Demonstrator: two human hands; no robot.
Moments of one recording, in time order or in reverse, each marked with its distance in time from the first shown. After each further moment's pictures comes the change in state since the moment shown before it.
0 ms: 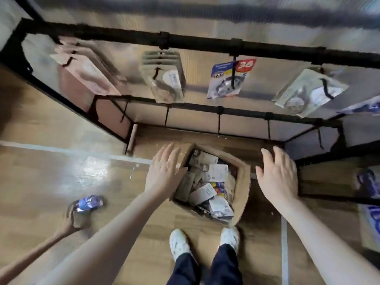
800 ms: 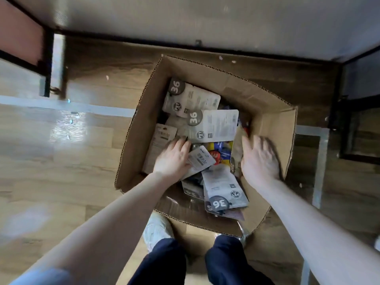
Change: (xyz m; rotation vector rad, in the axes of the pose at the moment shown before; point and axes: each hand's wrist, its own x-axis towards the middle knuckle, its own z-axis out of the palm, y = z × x) left_hand 0.068 -0.071 0.399 0.119 -0.542 0.024; right_hand 0.005 0.031 0.382 -0.159 -0.587 -0.003
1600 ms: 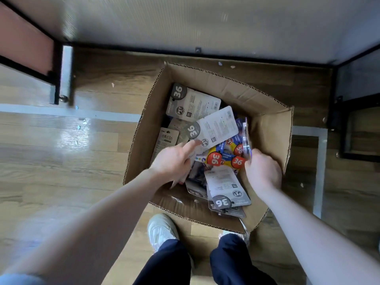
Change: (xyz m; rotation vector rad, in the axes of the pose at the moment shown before) left_hand -0.019 -0.005 -0.036 -0.096 0.100 0.188; right_hand -0.023 -0.005 -0.011 0.213 0.067 0.224
